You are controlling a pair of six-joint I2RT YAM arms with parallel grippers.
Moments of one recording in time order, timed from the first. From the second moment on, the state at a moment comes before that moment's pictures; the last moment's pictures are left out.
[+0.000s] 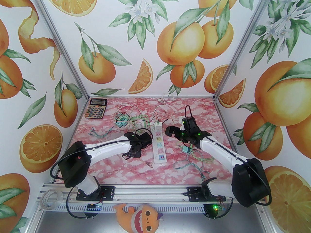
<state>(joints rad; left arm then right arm) -0.92 1.66 1.06 -1.00 -0.34 -0.83 0.35 1.32 0.80 -0.34 -0.25 0.63</state>
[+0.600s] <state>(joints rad) -0.96 1.65 1.08 -0.95 -0.26 -0.86 0.35 1.29 0.79 -0.37 -0.23 0.63</state>
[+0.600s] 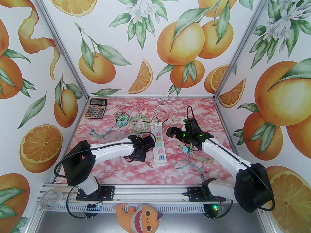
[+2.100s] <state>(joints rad) -0.53 1.50 1.17 -0.63 0.05 -0.61 0.61 1.90 1.73 -0.90 0.14 0.62</state>
